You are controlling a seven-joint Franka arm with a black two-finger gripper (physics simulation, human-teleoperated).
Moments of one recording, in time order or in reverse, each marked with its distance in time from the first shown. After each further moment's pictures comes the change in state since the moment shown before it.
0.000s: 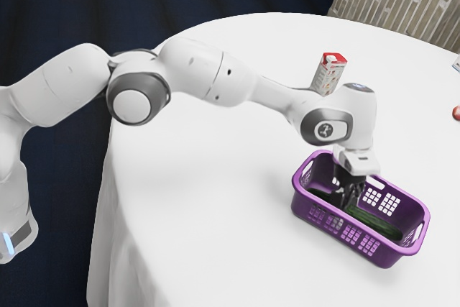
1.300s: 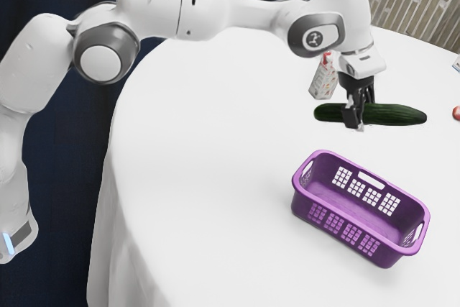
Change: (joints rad) arm 0.067 -0.334 0.058 -0.075 0.031 0.007 -0.057
